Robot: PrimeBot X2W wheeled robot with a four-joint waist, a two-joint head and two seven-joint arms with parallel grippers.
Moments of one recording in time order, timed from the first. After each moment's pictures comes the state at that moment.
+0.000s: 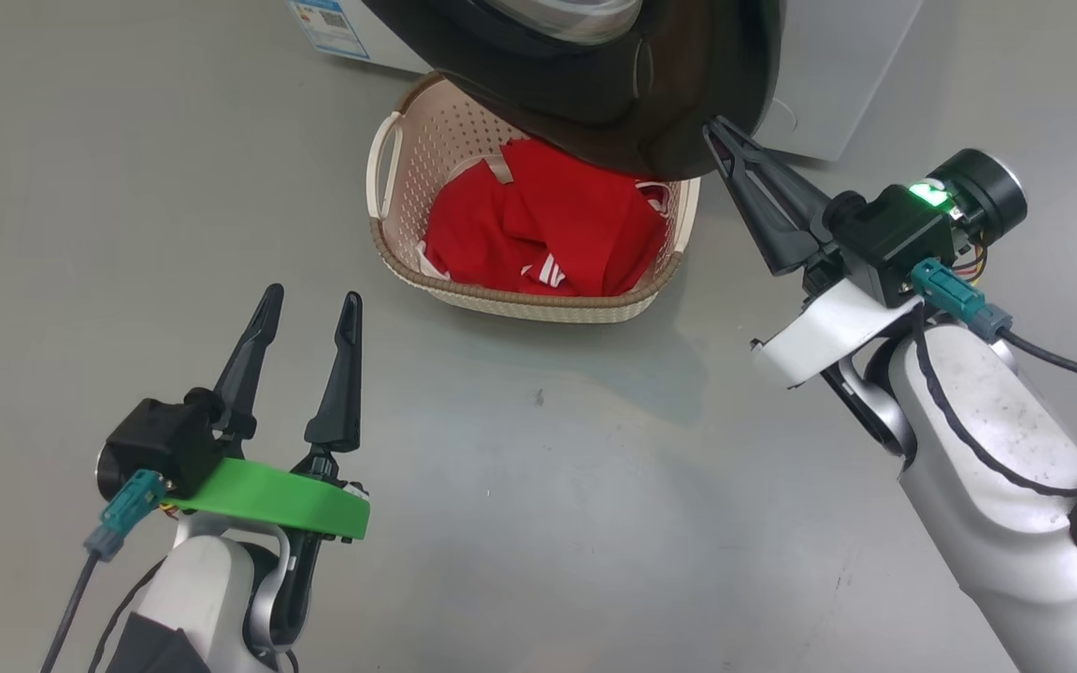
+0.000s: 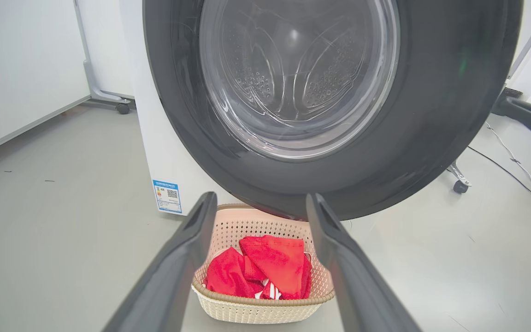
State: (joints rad) left arm -0.26 0.06 -0.28 0.15 -0.47 -0.10 -0.25; right arm -0.58 -0.22 0.48 0.18 0.20 0.12 -0.15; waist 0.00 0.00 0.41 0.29
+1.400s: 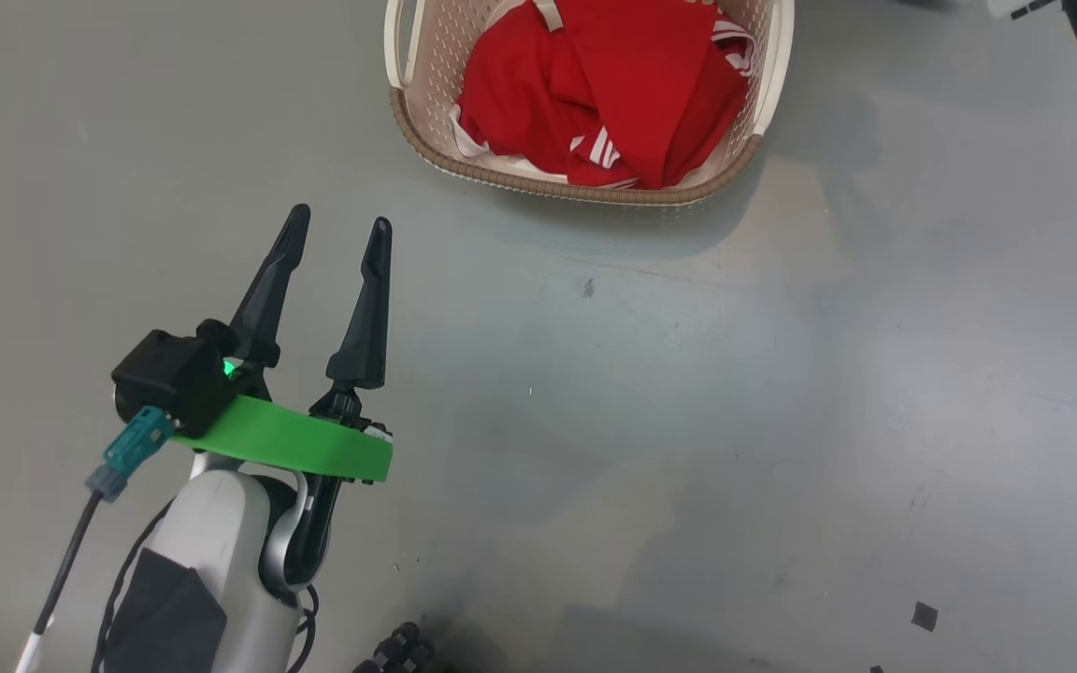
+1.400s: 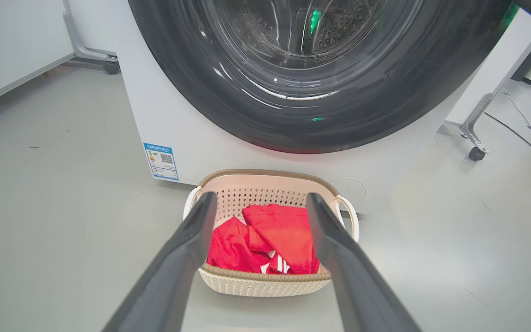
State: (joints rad) left arm -0.38 0.03 -0.28 0.16 -0.47 -0.12 -0.25; right arm -1.06 -0.33 0.35 0.36 0.22 0.11 -0.10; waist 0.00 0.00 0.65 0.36
